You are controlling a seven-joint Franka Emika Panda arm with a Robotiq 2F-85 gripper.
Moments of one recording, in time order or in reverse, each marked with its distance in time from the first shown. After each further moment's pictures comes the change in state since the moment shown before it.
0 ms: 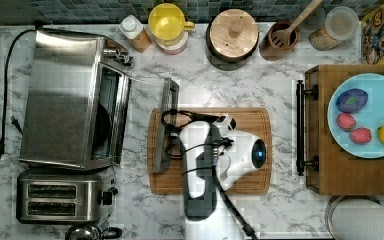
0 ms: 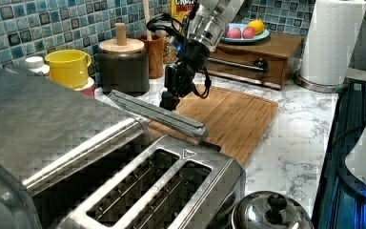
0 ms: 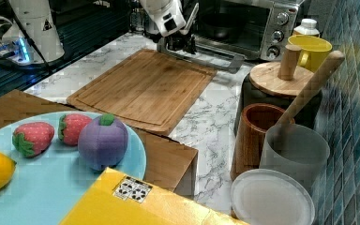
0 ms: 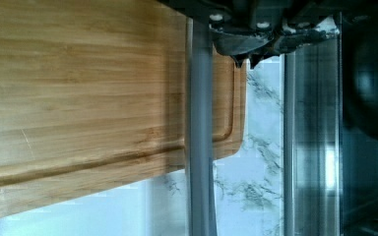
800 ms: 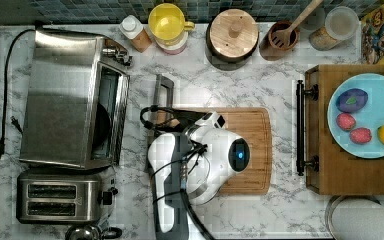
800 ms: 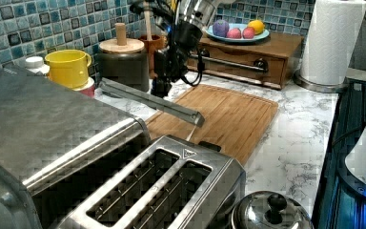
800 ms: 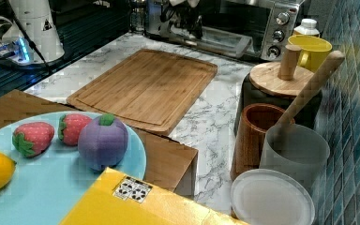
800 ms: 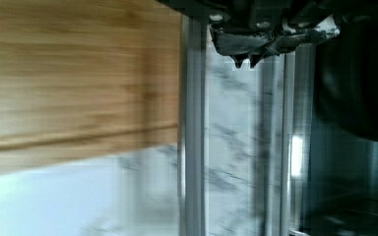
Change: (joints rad) arm 0.012 -0.139 0.094 -0.021 -0.112 0.083 0.193
